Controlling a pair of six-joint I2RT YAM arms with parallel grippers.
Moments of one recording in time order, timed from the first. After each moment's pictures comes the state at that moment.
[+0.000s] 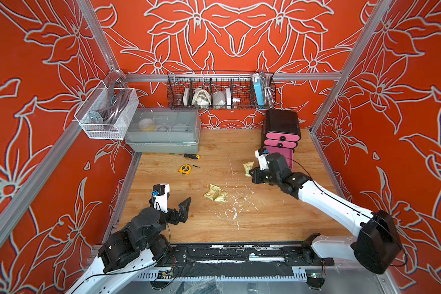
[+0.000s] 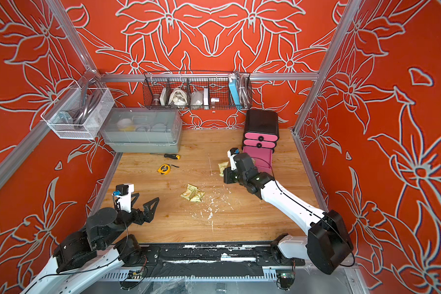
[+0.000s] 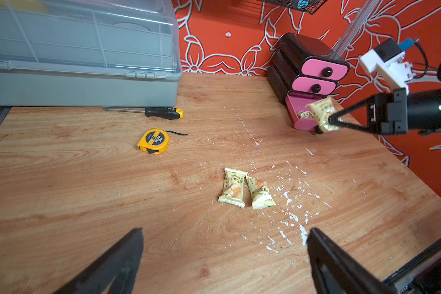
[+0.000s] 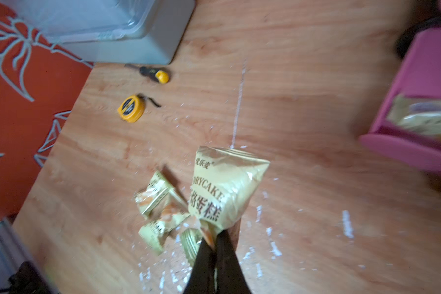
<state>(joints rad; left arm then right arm) -0.78 0.20 0.65 -0.85 -0.42 -0.43 0.56 1.28 0.93 -0.32 -0.09 0.39</state>
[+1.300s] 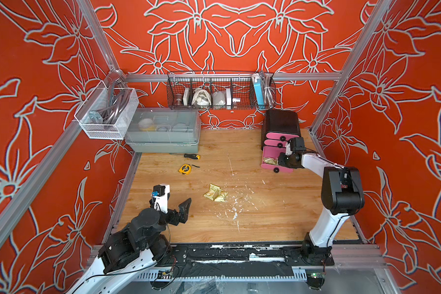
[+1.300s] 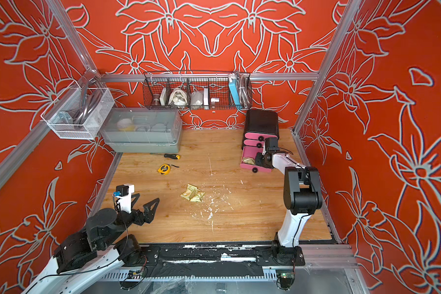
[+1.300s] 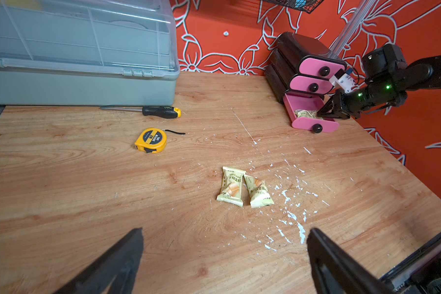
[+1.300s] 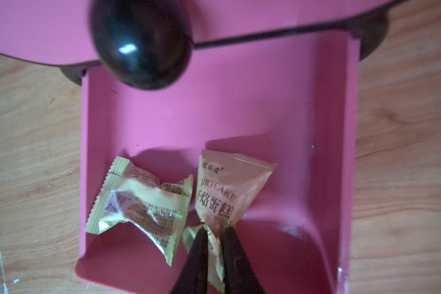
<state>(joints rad) -0.78 0.18 0.64 -0.85 -0.41 -0.43 0.04 1.85 1.20 -0.37 -0.11 0.27</state>
